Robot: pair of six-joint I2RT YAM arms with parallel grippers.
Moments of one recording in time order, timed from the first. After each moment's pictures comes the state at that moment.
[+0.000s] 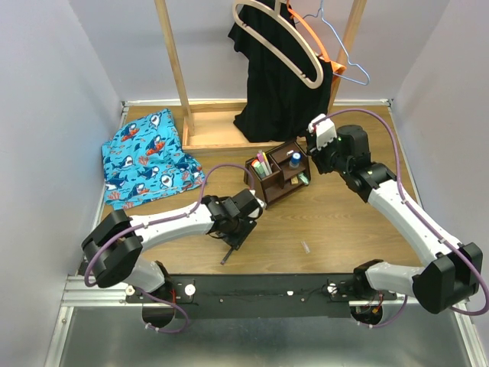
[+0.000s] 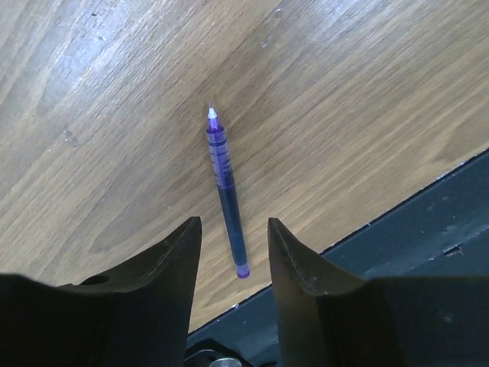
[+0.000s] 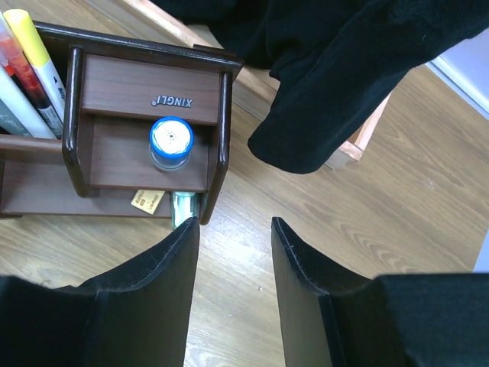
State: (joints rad) left arm -0.98 1.42 0.87 -0.68 0.02 -0.30; right arm 0.38 1.22 1.03 -0.34 0.00 -0.35
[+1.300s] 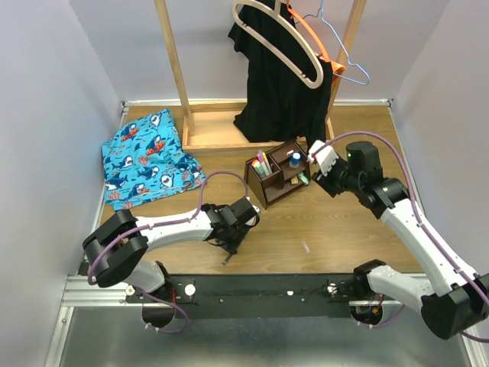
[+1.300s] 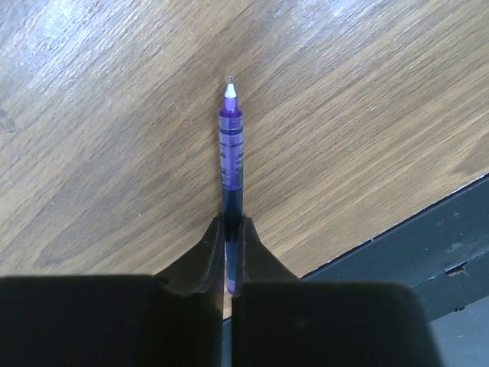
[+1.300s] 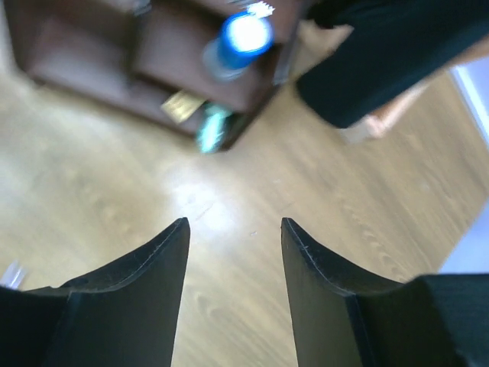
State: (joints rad) left arm -1.00 1.45 0.74 -0.56 0.04 -0.41; right arm 0.38 1.04 0.95 -0.56 -0.12 -0.61
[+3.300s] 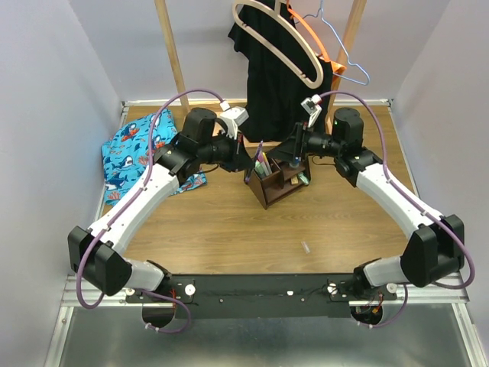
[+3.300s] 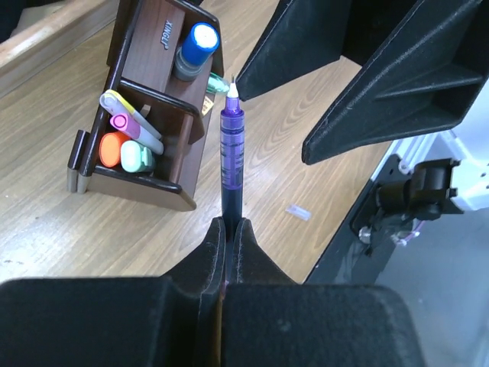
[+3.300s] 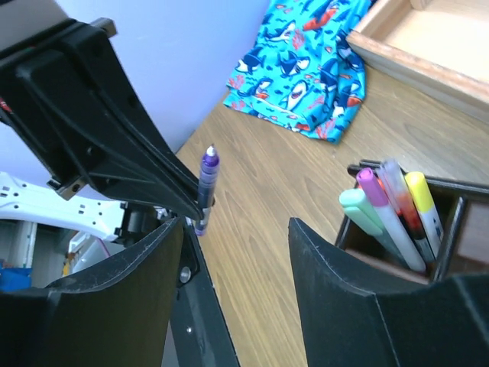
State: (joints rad) left arm -0.55 1.36 1.33 -0.50 0.51 -0.27; right arm 0.37 1.39 1.11 0.04 -0.84 0.51
